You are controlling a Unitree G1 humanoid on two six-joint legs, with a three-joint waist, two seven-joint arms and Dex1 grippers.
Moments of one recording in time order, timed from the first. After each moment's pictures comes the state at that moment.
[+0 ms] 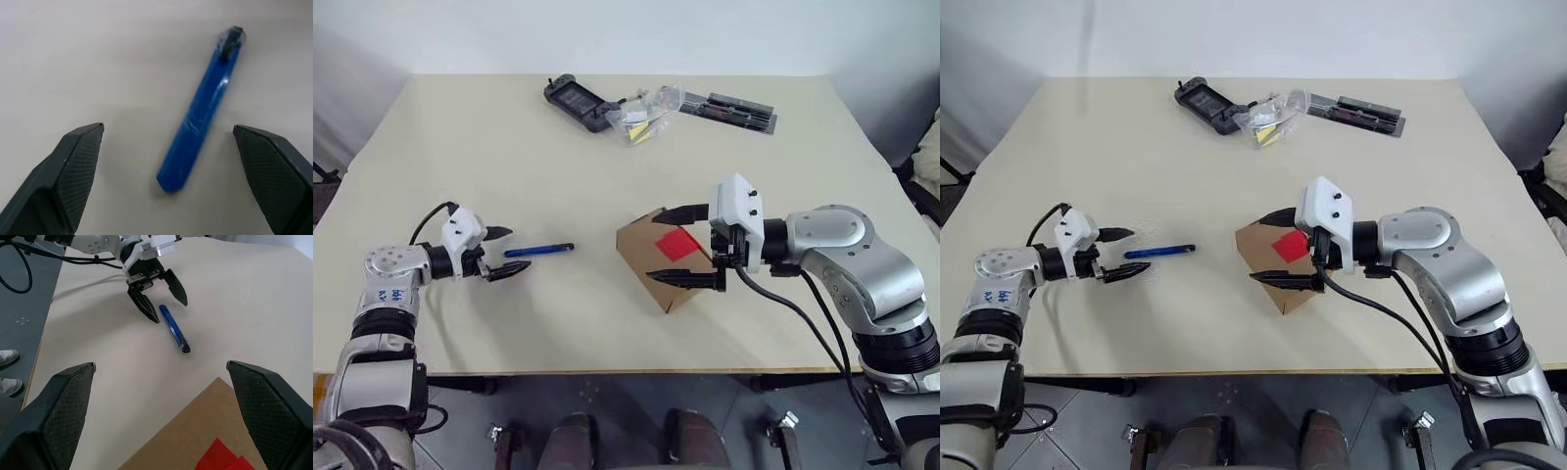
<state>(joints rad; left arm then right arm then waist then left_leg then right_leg) -0.77 0.72 0.08 1.04 -0.10 -0.30 -1.12 -0.66 -0.70 0.15 -0.35 0.49 0.61 1.04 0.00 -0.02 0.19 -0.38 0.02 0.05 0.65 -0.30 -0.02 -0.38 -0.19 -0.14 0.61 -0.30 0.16</state>
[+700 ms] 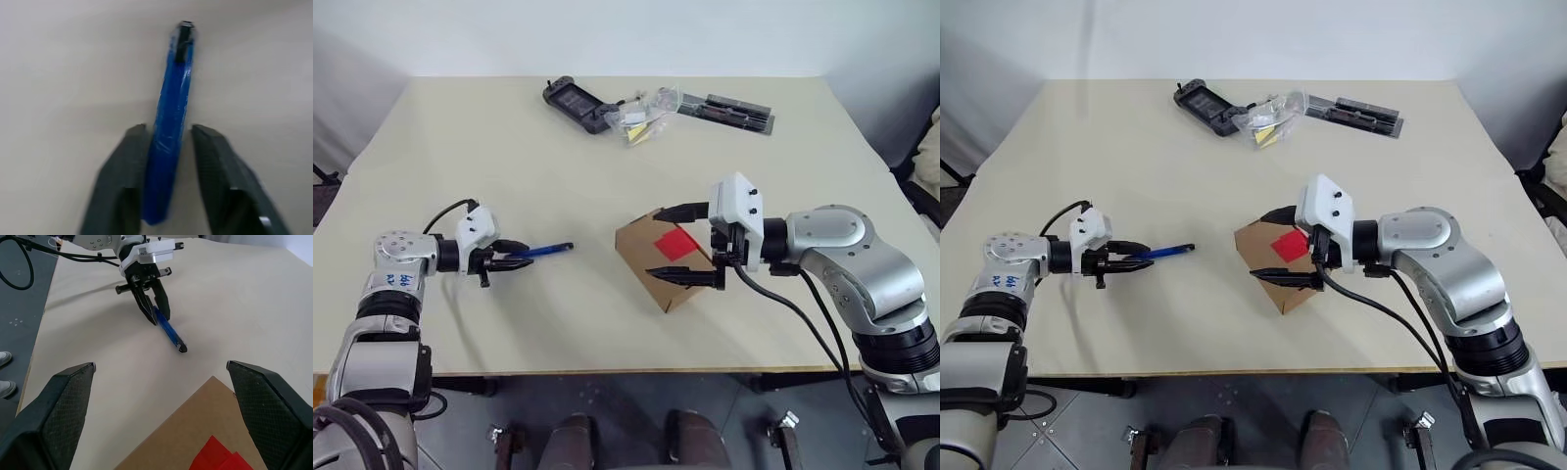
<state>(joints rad) -0.83 0.72 -0.01 1.09 -0.04 -0.29 -1.26 -0.66 -0.70 0.15 -0.35 0.49 0.61 1.02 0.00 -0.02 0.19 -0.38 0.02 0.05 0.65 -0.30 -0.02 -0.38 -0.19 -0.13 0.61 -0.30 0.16</state>
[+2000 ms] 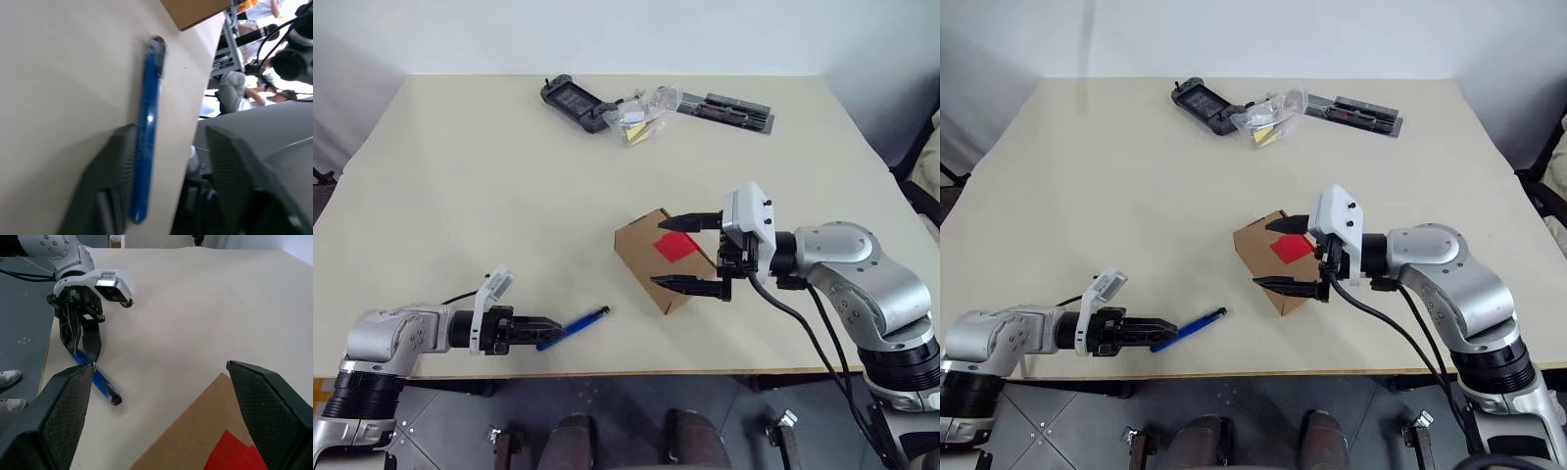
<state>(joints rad) -0.33 0.79 0.05 0.04 -0.67 1.26 -1.19 -0.56 -0.70 0.09 -0.39 0.56 0.60 1.00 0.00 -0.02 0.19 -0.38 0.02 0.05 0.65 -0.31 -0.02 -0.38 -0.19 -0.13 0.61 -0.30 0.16</state>
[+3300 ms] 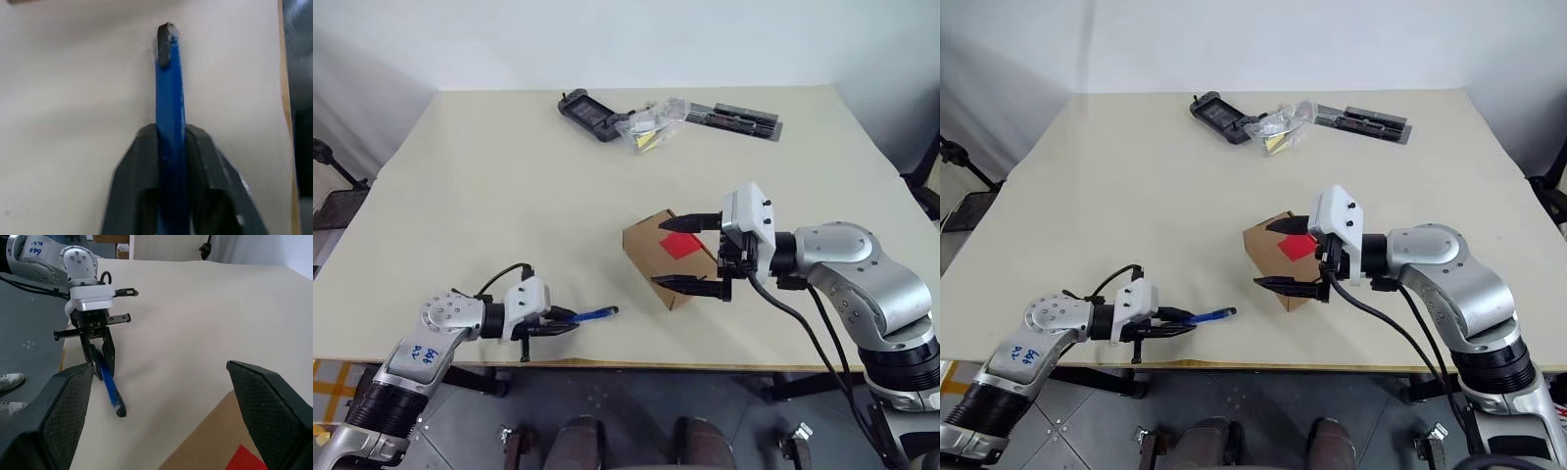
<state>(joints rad) -0.20 0.76 -0.14 0.00 -0.30 0.22 -1.05 -0.56 -0.70 0.09 -0.39 0.56 0.61 1.00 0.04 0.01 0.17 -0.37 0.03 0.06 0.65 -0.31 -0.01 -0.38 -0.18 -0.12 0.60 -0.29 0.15</state>
